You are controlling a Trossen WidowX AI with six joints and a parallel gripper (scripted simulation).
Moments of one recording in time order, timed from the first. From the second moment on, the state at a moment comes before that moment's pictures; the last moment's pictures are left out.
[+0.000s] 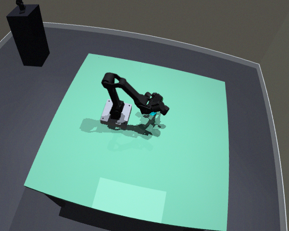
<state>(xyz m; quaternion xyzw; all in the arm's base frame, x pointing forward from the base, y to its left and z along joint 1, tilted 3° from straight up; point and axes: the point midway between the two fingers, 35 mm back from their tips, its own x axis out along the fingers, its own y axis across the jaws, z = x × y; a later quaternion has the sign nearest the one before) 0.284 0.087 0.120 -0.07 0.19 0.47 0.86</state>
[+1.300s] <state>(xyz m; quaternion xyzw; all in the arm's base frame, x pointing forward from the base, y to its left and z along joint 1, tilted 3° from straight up) 0.255 0.077 0.127 -0.06 0.08 0.50 0.86</state>
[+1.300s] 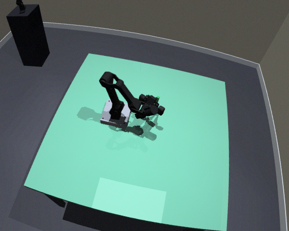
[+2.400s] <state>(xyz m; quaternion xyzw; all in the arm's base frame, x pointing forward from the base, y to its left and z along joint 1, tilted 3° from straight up) 0.241 0.075 0.129 -0.06 0.04 0.51 0.86</state>
